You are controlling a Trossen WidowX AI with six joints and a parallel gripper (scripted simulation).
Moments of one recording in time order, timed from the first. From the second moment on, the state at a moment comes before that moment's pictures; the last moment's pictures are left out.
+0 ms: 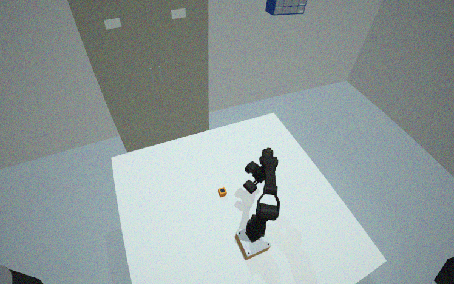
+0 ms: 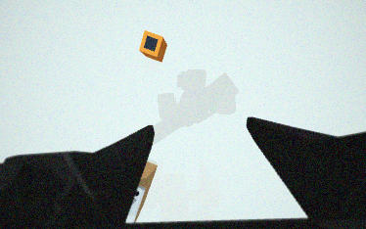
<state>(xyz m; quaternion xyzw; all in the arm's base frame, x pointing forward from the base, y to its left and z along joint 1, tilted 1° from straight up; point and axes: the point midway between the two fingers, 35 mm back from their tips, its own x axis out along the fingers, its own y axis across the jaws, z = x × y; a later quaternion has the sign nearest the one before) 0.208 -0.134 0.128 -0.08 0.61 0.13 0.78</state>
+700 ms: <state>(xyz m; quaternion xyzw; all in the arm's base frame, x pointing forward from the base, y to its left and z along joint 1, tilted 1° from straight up) 0.322 -0.012 0.054 0.05 0.71 -0.03 0.70</state>
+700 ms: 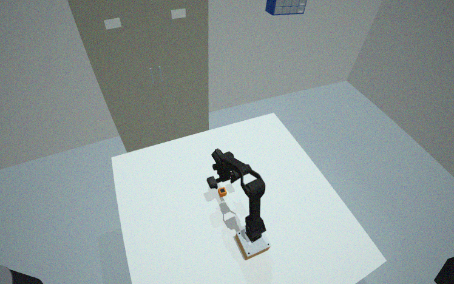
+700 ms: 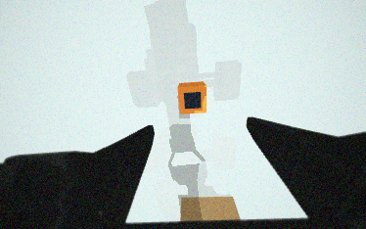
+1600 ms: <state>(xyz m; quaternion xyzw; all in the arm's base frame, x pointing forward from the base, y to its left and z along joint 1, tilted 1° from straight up) 0.332 -0.008 -0.006 0.05 0.70 -0.04 0.71</state>
